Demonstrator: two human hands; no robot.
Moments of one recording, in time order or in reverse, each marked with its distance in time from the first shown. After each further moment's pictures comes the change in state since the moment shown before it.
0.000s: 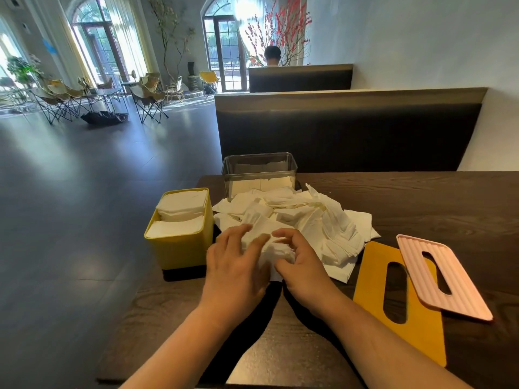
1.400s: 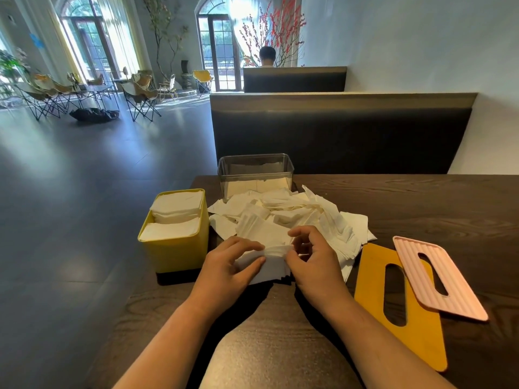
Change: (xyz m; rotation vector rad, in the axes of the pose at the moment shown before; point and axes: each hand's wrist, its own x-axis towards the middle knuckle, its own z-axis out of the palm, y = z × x) left_hand 0.014 -0.026 -0.001 -0.638 -0.134 -0.126; right_hand 0.002 -0.005 -0.015 -0.158 0.284 -0.153
